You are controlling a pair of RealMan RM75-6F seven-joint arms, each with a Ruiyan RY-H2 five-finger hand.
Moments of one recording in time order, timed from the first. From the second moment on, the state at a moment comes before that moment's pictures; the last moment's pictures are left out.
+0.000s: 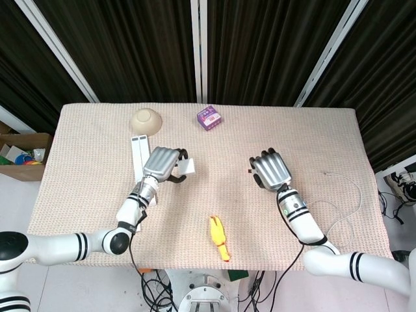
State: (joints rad) left arm -0.91 -1.59 -0.27 -1.52 0.81 0.95 0.51; right arm 0.74 -1.47 0.22 -1.61 -1.03 1.02 -0.70
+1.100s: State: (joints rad) left arm -1.01 -1.60 -0.25 -1.55 0.76 0.97 0.62; right arm 1.04 -1.61 0.25 -1.57 -0.71 0.99 -0.93
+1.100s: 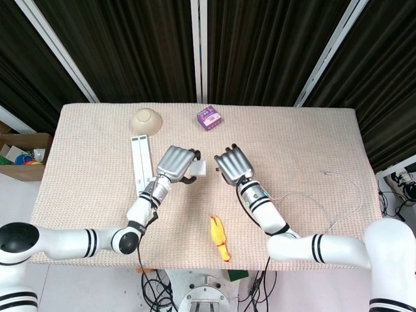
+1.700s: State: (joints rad) left arm -1.03 -1.60 -0.24 -1.56 0.74 0.97 0.60; right arm 1.07 -1.63 0.23 -1.55 -0.70 1.01 -0.89
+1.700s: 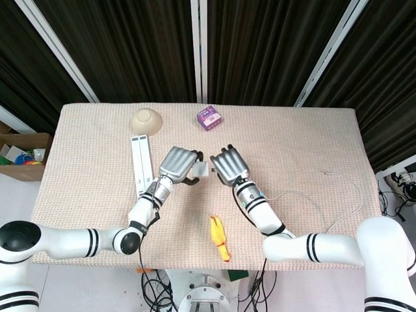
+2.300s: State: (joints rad) left arm -1.05 -1.61 -0.23 -1.56 0.73 0.98 0.61; right arm 1.10 -1.65 0.22 -1.53 -0.68 1.02 -0.88
